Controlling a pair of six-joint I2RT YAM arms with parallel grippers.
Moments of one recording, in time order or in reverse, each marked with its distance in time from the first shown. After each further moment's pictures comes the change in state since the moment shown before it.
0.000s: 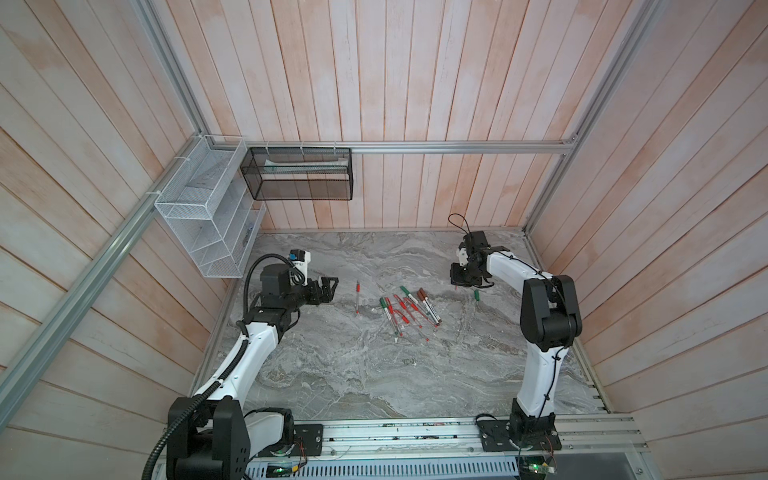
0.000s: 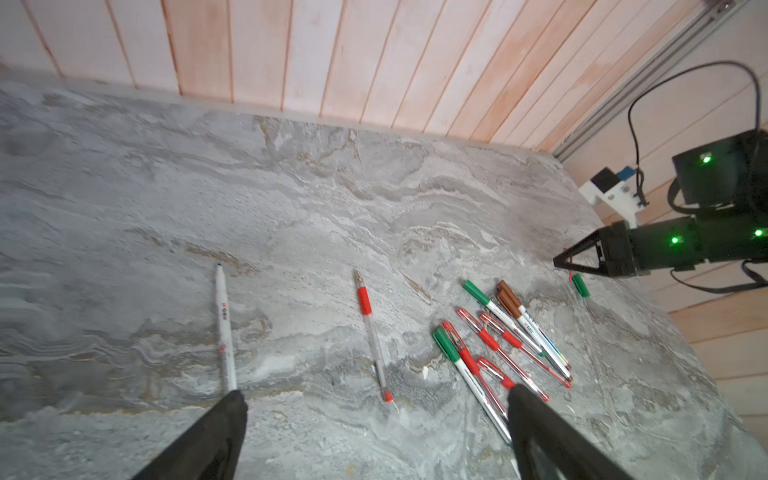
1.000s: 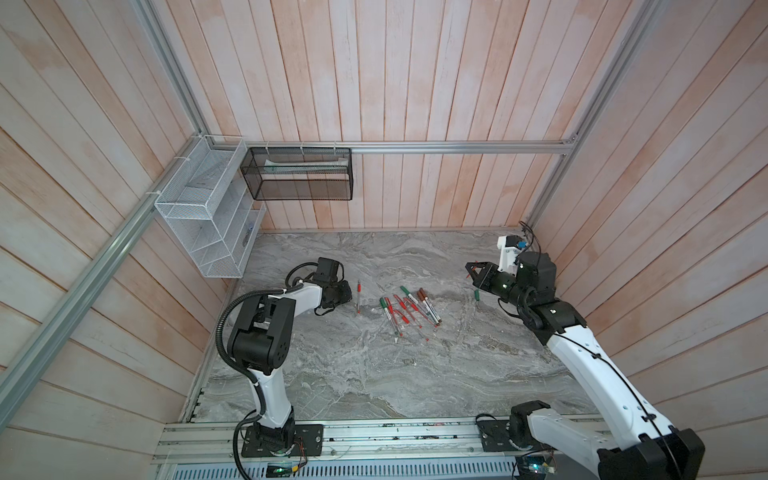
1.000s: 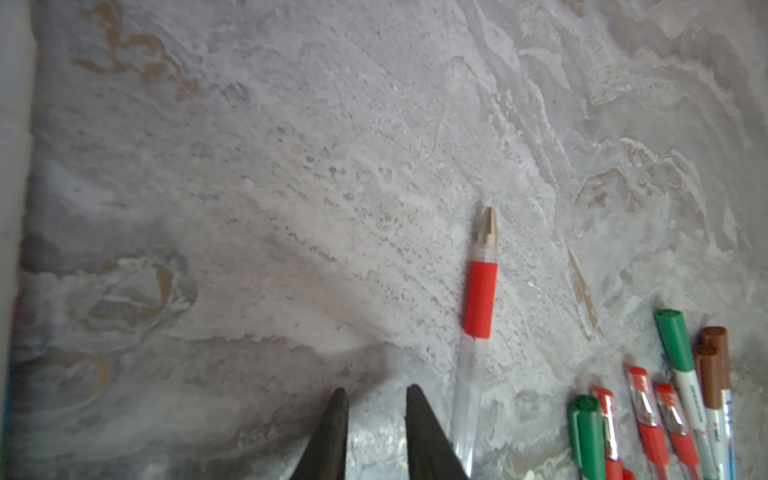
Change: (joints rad) left arm -0.218 0.687 0.310 -0.114 -0.264 -0.331; right arm 0.062 -0.954 -0.536 0.357 -0.116 0.347
